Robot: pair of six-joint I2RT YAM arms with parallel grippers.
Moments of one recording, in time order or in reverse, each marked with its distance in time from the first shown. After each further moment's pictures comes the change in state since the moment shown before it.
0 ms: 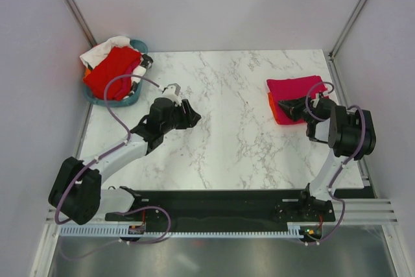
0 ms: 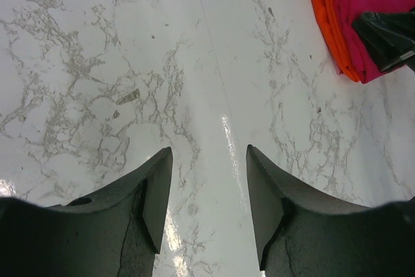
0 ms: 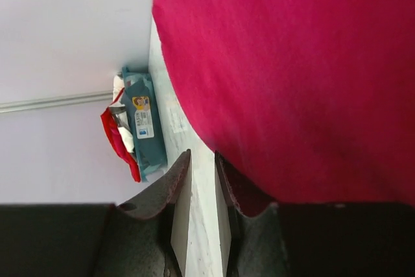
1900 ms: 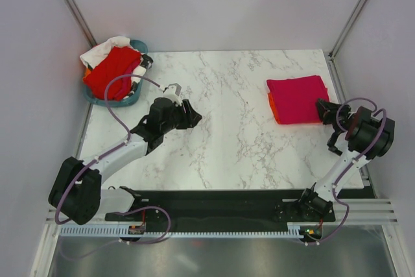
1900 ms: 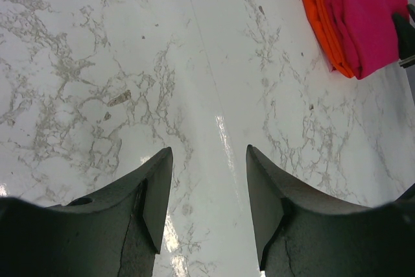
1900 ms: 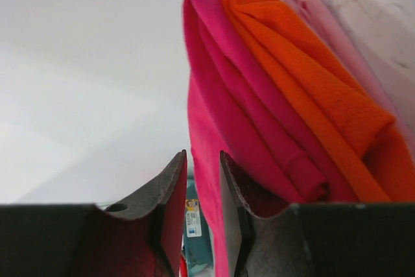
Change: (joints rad) left arm 0.000 0.000 -0.001 0.017 0.028 0.001; right arm -0.368 0.153 -0.021 0.383 -0.003 0.225
